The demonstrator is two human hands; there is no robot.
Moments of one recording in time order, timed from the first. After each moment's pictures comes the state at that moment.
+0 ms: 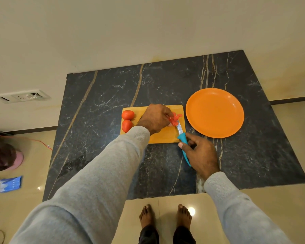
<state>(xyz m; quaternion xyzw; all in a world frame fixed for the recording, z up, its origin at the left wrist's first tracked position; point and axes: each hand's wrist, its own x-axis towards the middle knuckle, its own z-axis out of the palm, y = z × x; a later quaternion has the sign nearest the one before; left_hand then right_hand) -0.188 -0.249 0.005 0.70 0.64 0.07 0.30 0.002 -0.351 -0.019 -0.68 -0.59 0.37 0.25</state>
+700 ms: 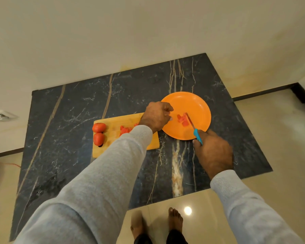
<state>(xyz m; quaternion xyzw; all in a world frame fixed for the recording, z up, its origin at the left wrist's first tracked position) -0.090 -0.208 -0.001 0.71 0.62 0.14 0.32 0.106 -0.336 0.012 -0.74 -0.66 0.08 0.08</state>
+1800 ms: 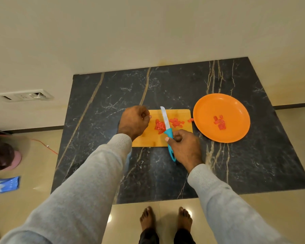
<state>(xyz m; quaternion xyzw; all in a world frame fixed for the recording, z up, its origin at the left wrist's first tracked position) -0.286 -0.280 0.007 0.60 0.75 0.20 0.20 -0.079 -0.330 -0.011 -0.69 -0.55 0.40 0.25</state>
